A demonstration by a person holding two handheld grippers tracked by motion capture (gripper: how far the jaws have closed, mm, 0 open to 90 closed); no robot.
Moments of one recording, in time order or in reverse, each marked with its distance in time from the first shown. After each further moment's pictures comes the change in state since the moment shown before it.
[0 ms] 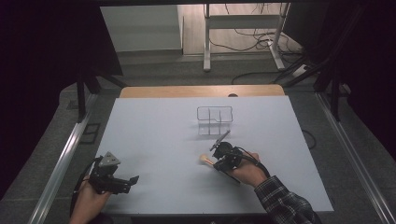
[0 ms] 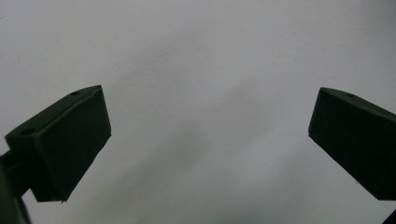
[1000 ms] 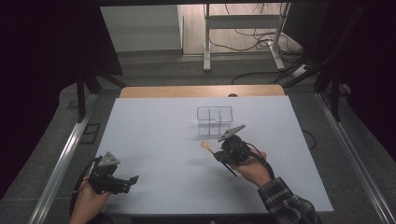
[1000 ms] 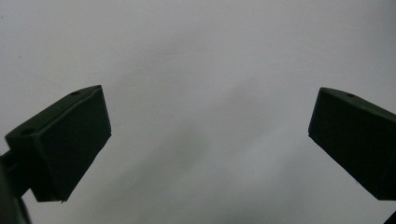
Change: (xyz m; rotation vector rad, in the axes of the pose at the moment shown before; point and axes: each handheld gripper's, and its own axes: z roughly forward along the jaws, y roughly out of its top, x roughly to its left) left arm 0.001 -0.001 0.000 -0.005 -0.001 -0.006; right arm -0.007 -0.005 -0.033 -0.245 -0.012 0.053
